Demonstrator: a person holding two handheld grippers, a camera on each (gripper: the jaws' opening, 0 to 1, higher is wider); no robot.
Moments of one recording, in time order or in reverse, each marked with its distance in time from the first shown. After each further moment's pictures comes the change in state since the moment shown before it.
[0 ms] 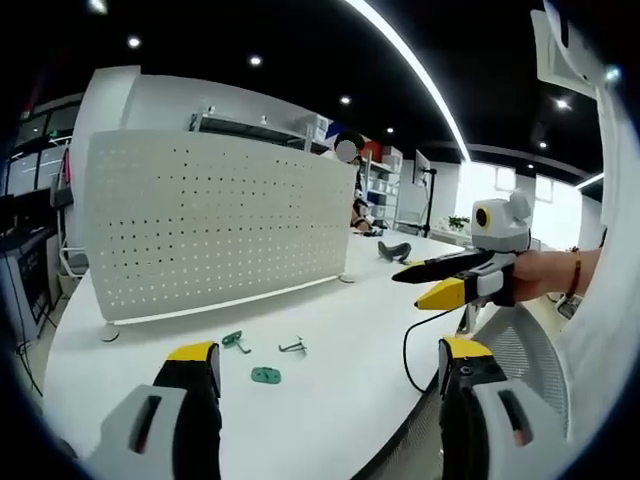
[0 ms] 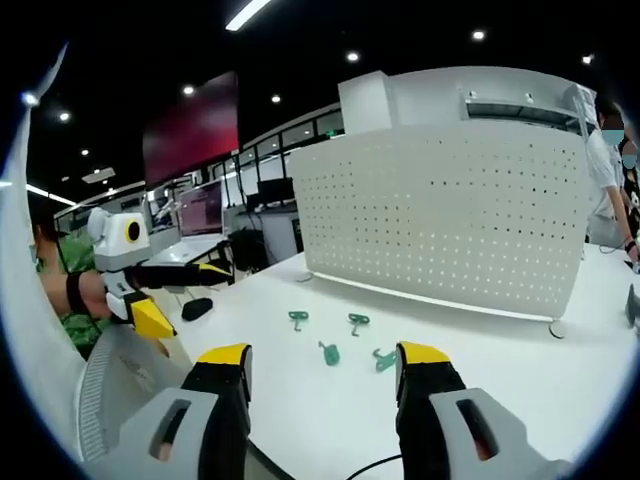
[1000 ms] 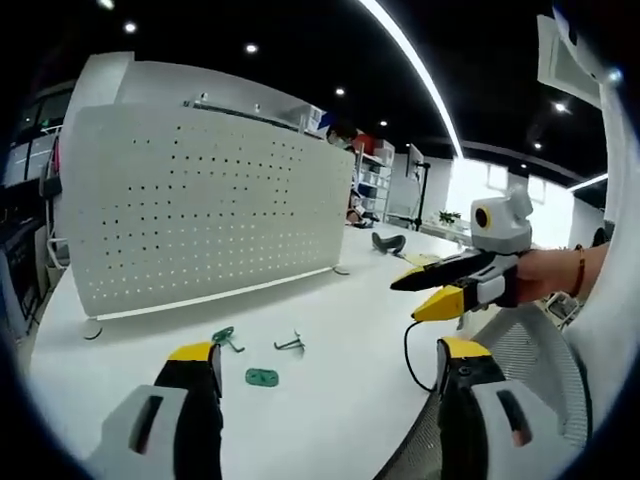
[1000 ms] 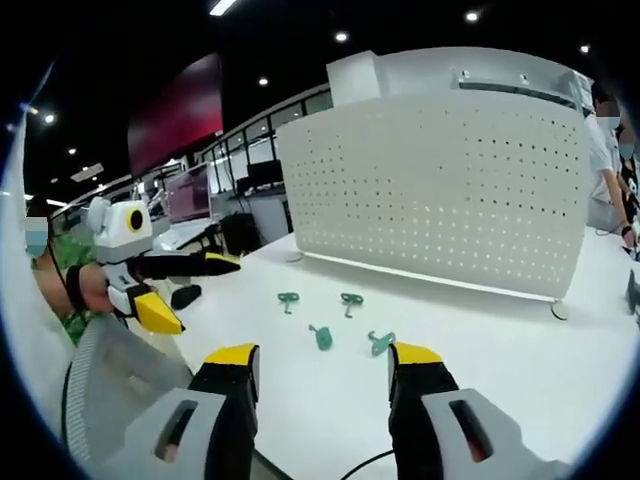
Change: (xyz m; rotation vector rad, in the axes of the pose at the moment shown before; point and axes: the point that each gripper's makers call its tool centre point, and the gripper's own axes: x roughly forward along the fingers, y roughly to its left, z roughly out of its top) left arm 0.030 0.013 -0.011 -0.026 0.037 -0.051; right arm 0.024 -0.011 -0.020 0.037 0.087 -0.023
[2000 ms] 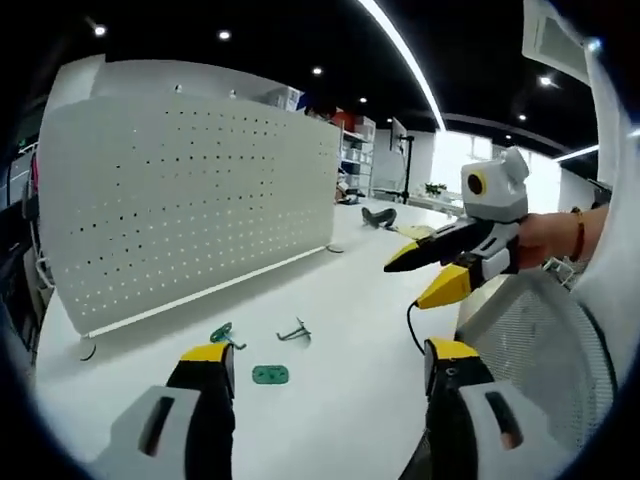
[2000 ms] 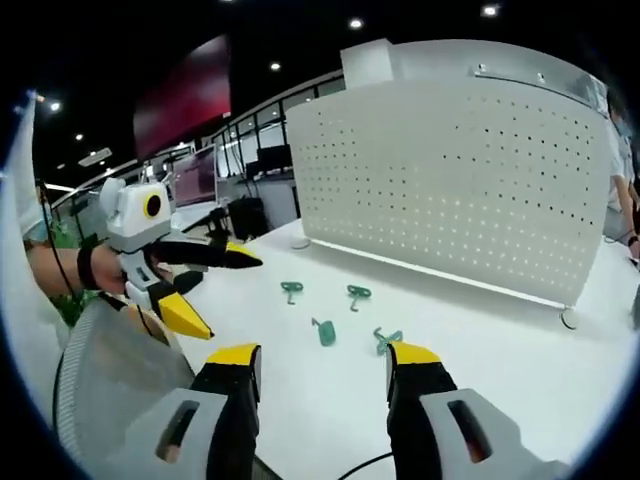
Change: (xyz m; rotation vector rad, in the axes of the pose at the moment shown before) left arm 0.026 0.011 -0.016 0.121 0.117 -0.062; right arm 0.013 -0.001 -0.007 -0.033 0.049 0.025
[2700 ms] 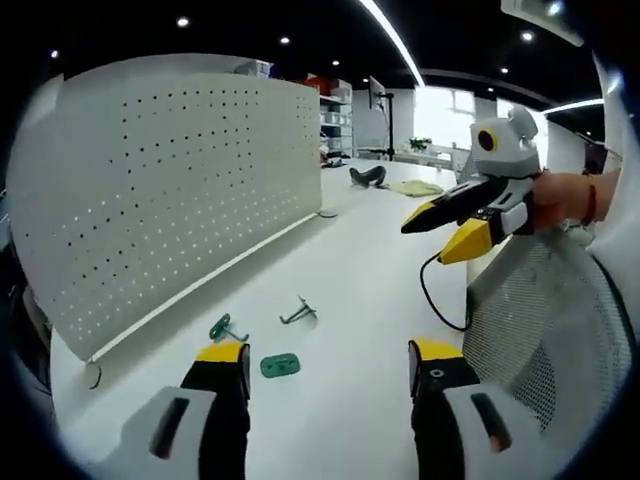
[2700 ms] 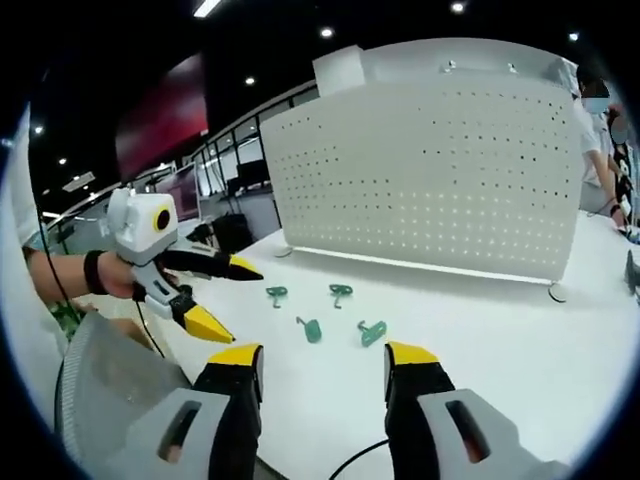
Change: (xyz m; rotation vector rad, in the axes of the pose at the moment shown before) left arm 0.022 0.008 -0.018 0.129 0.160 -0.032; right arm -0.016 -0.015 -0.009 0.089 -0.049 -0.061
